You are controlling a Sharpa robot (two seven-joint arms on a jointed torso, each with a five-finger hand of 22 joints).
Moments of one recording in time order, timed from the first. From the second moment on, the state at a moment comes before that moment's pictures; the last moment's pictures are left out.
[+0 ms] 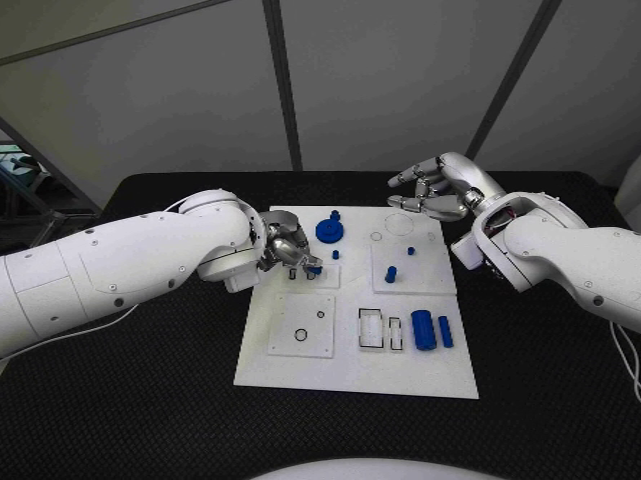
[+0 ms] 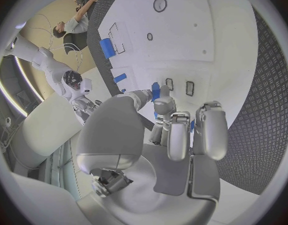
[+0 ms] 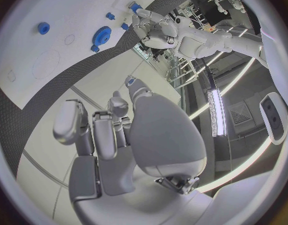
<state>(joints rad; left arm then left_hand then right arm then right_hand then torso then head) 1.26 -0.71 0.01 1.47 -0.97 0.06 -0.52 1.24 -0.15 0.56 0.23 0.28 0.90 0.06 0.57 0.56 1.28 -0.01 1.08 0.97 1.46 -0.07 1.55 1.31 0.08 1.46 0.04 1.38 1.31 1.19 -0.81 0.08 1.49 -1.00 -0.46 0.05 1.43 -0.09 0.10 0.17 0.35 0.94 0.16 0.15 0.08 1.22 0.07 1.09 1.09 1.46 0.00 1.46 1.31 0.08 1.35 0.10 1.35 1.15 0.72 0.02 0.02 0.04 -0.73</state>
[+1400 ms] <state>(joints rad) 1.22 -0.73 0.00 1.50 -1.06 -0.02 -0.53 1.18 -0.16 0.60 0.19 0.32 0.90 0.06 0.60 0.60 1.29 -0.01 1.08 0.97 1.46 -0.07 1.55 1.31 0.07 1.46 0.04 1.38 1.31 1.19 -0.81 0.08 1.49 -1.00 -0.46 0.05 1.42 -0.09 0.10 0.17 0.35 0.94 0.16 0.15 0.08 1.22 0.07 1.09 1.08 1.46 0.00 1.46 1.31 0.08 1.35 0.10 1.35 1.15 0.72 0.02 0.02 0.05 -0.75</state>
